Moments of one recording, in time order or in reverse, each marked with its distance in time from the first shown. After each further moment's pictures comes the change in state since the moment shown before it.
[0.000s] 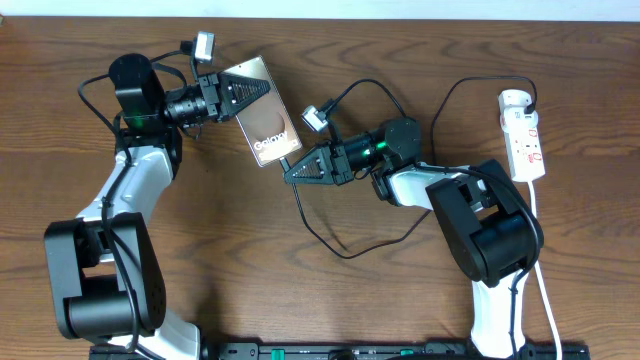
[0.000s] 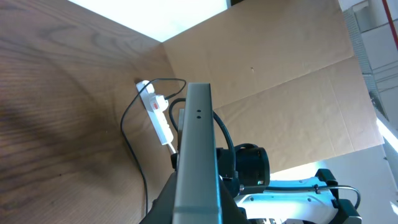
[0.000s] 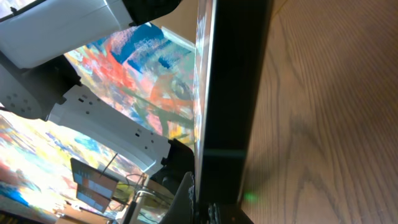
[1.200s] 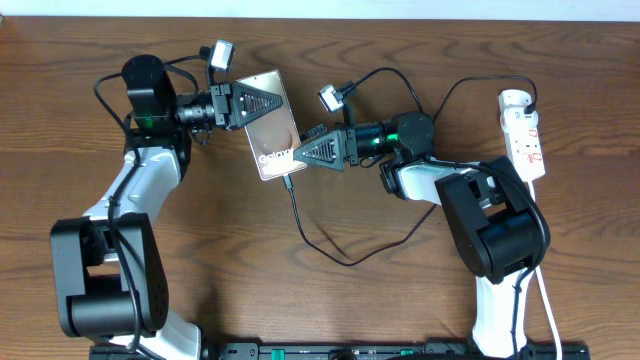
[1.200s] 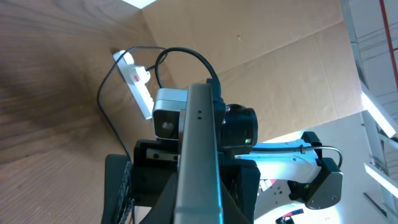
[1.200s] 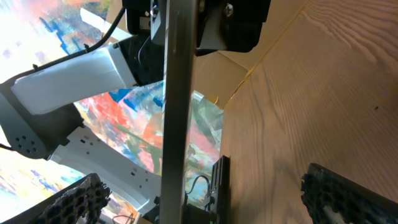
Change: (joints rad) left arm -0.030 0.000 -0.010 -0.016 0.099 0.024; right arm -0.049 0.000 0.014 0.032 0.129 0.035
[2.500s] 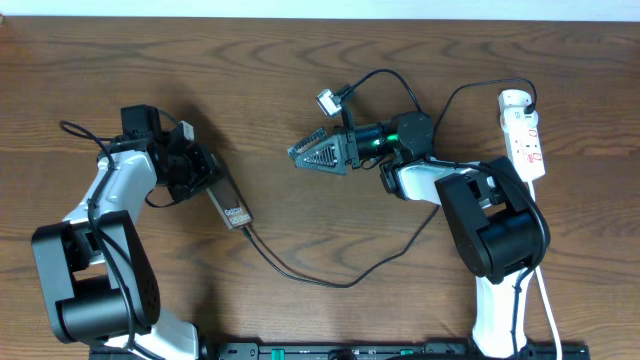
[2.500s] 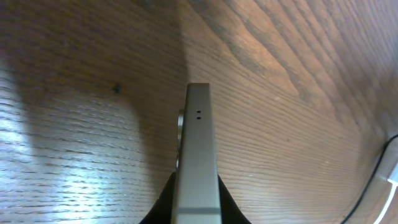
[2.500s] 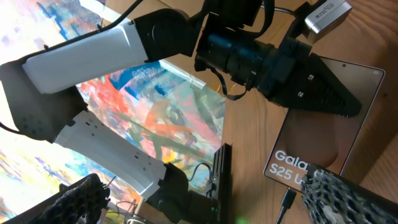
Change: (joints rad) left arm 0.128 0.002 -0.011 -1.173 -0.962 0.658; right arm 0.000 0.000 0.000 0.000 -0.057 0.002
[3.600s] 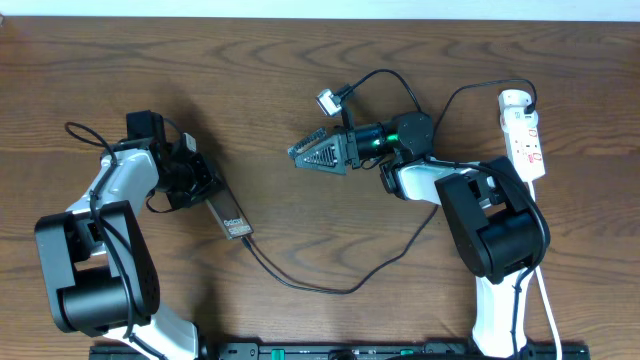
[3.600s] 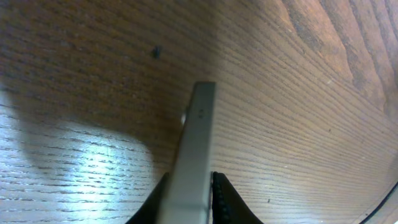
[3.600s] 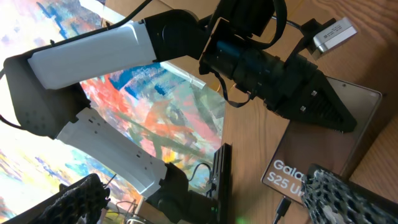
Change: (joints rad) left arm 0.000 0.042 0.000 -0.071 -0.049 0.018; right arm 0.000 0.000 0.000 0.000 0.000 0.000
